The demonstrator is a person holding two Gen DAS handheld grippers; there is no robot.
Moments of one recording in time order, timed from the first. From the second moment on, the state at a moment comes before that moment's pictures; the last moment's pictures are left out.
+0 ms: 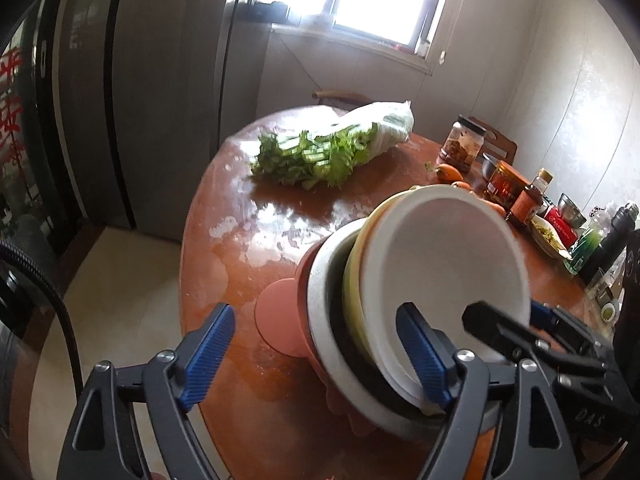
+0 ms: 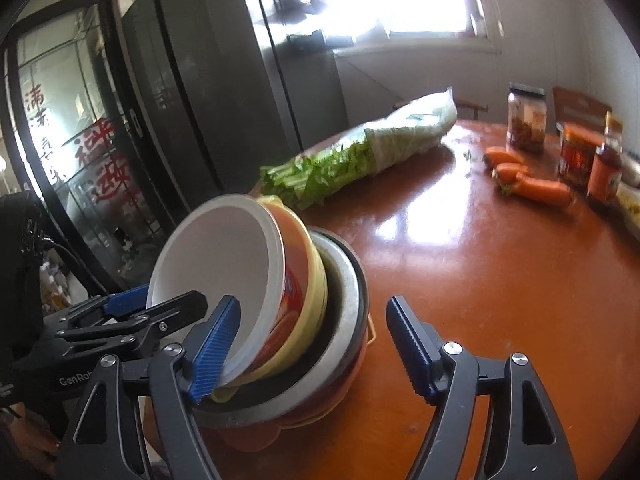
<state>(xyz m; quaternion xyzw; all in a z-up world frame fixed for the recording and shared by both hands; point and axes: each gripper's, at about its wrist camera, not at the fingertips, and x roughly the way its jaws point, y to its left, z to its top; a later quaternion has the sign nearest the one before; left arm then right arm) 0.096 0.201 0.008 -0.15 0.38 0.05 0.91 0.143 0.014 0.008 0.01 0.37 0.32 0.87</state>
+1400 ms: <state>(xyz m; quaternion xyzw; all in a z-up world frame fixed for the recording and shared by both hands) 0.173 0.055 0.000 -0.08 0.42 -0.05 0.90 0.176 -0.130 -0.002 0.08 0.38 0.30 0.87</state>
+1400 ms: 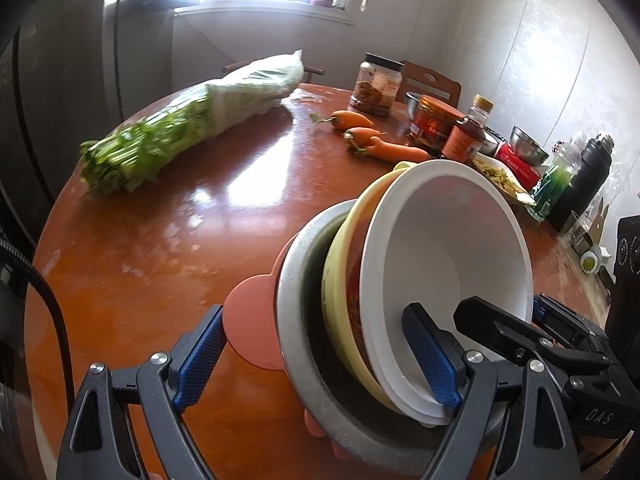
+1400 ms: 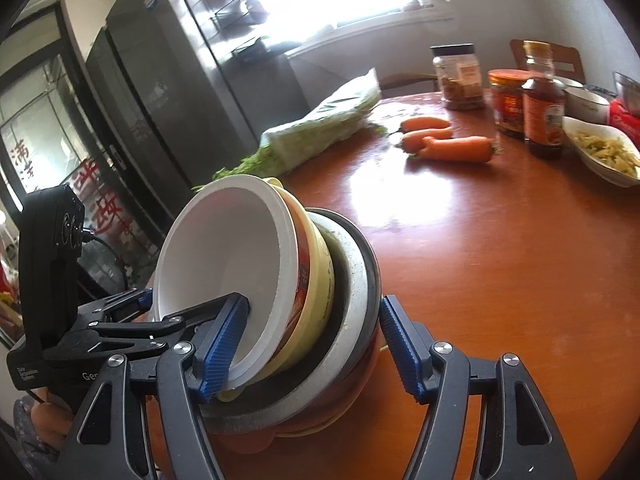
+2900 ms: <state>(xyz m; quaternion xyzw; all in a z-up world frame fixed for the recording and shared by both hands) 0.133 0.024 0.053 -0.07 0.34 -0.03 0.94 0.143 -0.188 0.046 0.08 0.31 0.21 0.92</state>
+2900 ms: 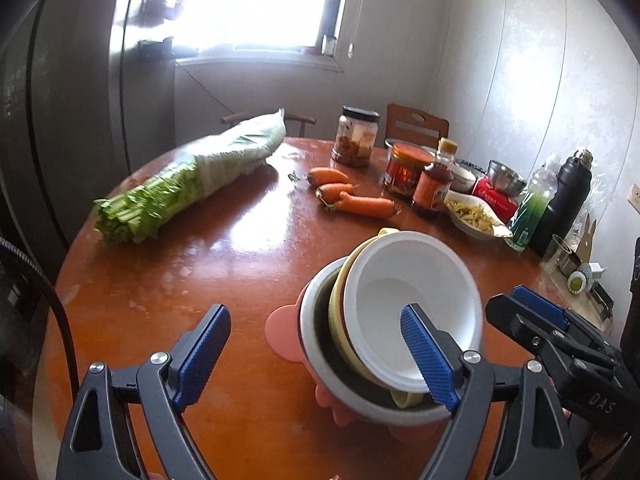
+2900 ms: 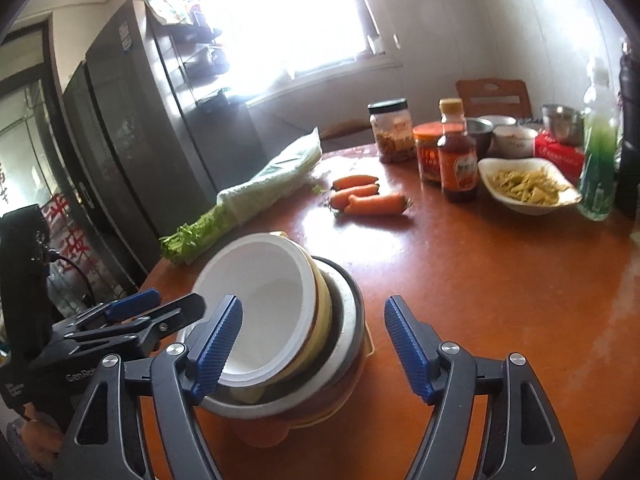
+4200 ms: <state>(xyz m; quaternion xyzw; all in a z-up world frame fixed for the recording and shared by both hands) 0.014 -0.018 0.009 -0.03 0.34 0.02 0.94 0.012 -0.209 0.017 0.01 0.27 0.15 0.95</state>
